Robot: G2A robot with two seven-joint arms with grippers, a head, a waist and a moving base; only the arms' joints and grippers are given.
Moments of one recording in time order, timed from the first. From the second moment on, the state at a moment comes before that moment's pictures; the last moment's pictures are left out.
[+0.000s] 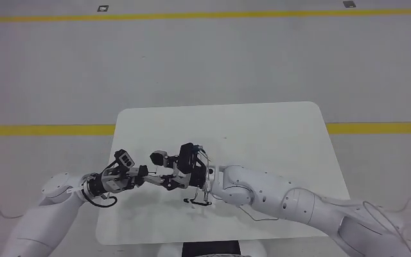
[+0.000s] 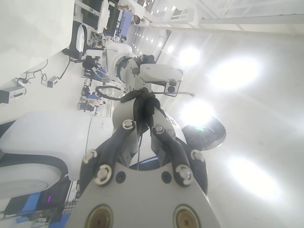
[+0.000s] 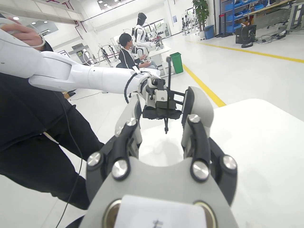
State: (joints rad) left arm 1.60 -0.78 -1.38 -1.48 -1.07 0.04 -1.39; right arm -0.79 -1.15 0.17 -1.59 -0.62 -0.34 -0.28
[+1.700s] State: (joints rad) left arm 1.48 -0.87 -1.29 -1.53 -1.36 -0.15 -1.27; right arm -0.92 -1.13 0.43 -1.67 -1.14 -0.03 -0.29
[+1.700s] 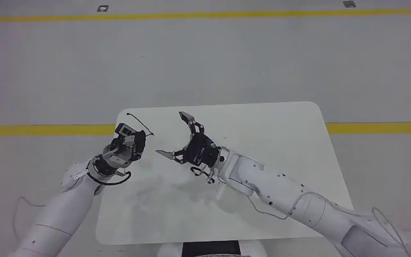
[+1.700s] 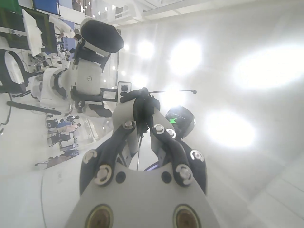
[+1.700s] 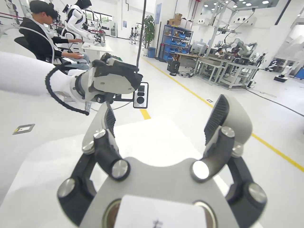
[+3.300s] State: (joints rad) left arm 1.40 -1.00 -1.18 -1.55 -1.57 0.01 -1.12; right arm -0.92 -1.12 0.48 -1.69 -1.57 0.29 -0.31
